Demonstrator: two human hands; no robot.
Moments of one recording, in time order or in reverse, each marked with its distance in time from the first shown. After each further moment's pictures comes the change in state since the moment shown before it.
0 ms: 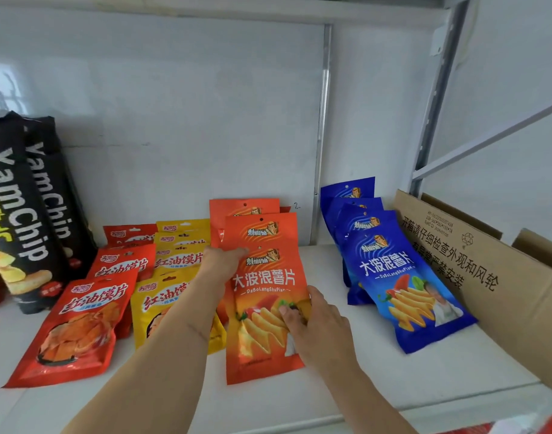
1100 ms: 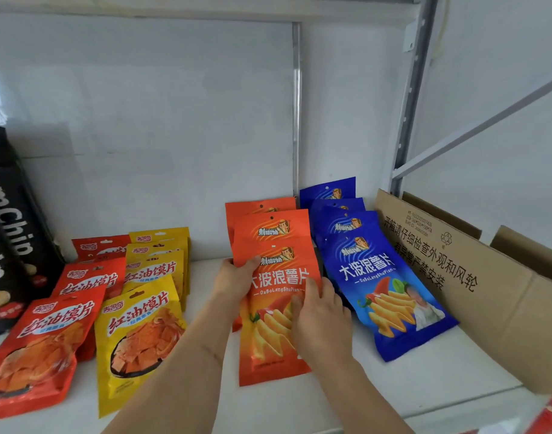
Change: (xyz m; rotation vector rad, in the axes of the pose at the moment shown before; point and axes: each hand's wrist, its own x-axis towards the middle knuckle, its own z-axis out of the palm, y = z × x) left_hand -0.010 -0.017 0.067 -0.044 -0.166 0.053; right_hand 0.025 0.015 -0.024 -0.267 0.093 0.036
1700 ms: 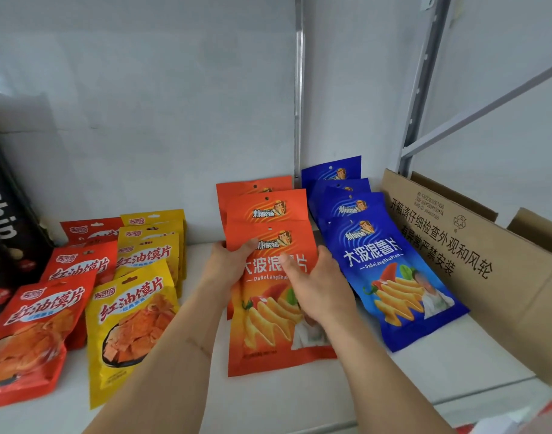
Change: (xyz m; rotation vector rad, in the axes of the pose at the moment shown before) left_hand 0.008 -0.003 -0.008 -0.066 0.015 0.017; right_hand 0.040 -0.002 -0.003 0.505 -0.091 0.150
